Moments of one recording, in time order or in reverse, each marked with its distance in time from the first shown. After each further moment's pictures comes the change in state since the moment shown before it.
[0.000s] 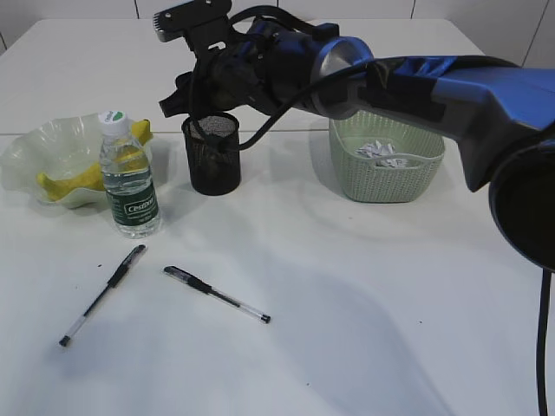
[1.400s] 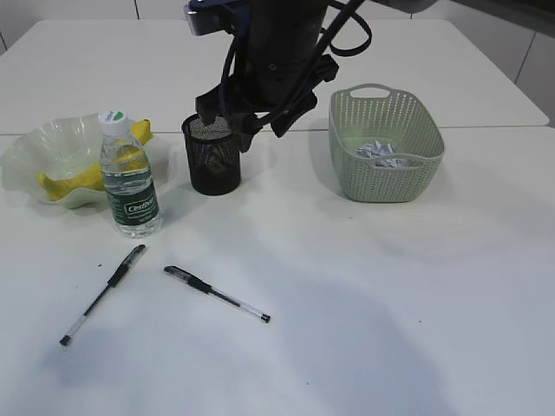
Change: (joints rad) left arm 0.000 0.000 0.000 0.000 0.030 0.000; right arm 0.000 -0.224 0.000 0.486 0.814 -0.359
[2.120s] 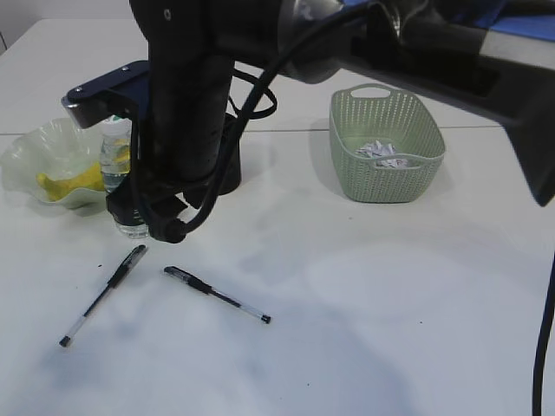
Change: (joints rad) left arm 0.000 0.000 0.000 0.000 0.028 0.051; right arm 0.176 0.066 0.000 0.135 0.021 -0.247
